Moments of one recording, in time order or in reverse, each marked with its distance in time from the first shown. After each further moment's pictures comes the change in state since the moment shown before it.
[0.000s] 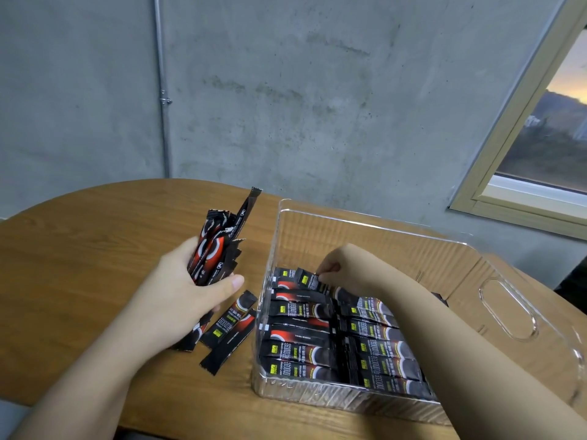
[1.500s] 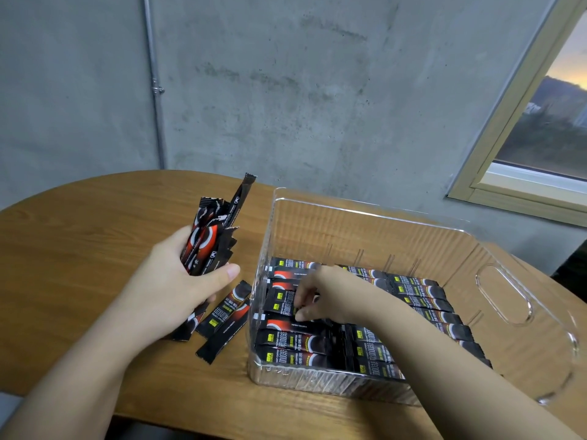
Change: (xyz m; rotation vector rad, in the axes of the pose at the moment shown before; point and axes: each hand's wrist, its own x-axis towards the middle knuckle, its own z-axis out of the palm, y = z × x) left_hand -0.002 0.002 0.001 -0.010 0.014 0.006; right_hand -0.024 -0.012 0.034 0.057 -0.150 -0.123
